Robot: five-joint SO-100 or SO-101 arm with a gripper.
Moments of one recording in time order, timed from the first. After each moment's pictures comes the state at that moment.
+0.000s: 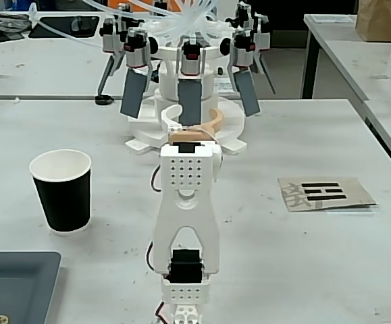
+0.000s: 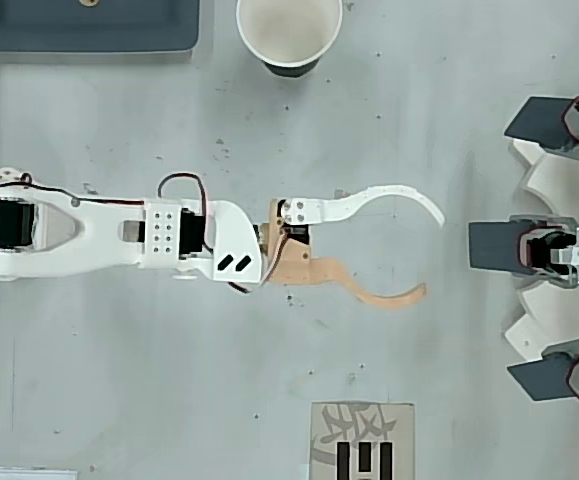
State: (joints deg) arm -1.9 84.7 121.6 -44.6 -87.1
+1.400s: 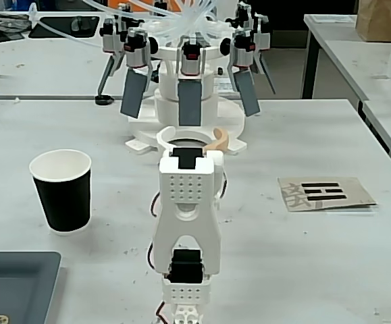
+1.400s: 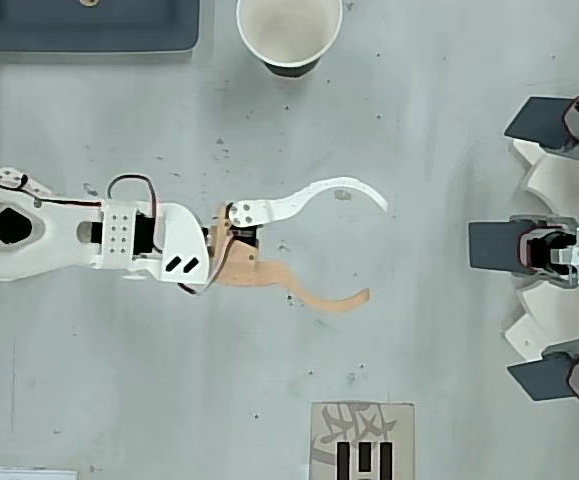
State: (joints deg) arm -0.5 96.6 146.3 -57.0 -90.2
